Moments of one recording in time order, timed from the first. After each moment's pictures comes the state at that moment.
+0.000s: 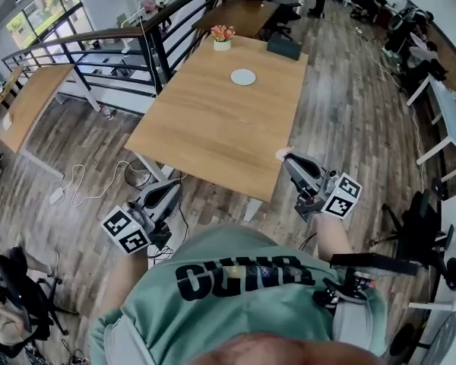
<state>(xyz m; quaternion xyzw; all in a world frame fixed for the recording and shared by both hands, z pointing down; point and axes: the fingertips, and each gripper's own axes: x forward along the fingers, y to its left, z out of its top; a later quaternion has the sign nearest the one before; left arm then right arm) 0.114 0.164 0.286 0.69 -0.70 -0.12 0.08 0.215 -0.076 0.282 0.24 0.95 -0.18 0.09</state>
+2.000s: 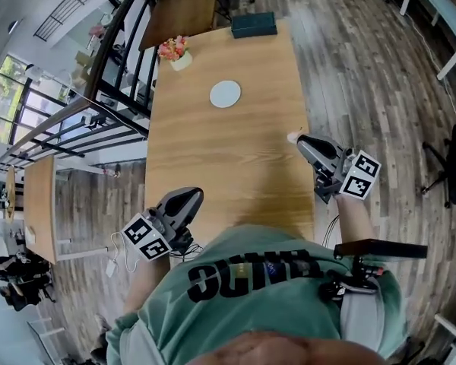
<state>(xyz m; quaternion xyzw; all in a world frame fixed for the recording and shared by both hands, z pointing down) -0.132 -0.120 0.325 0.80 -0.57 -0.03 0.20 0.006 -0.332 0.357 0.07 0.96 -0.26 0.12</state>
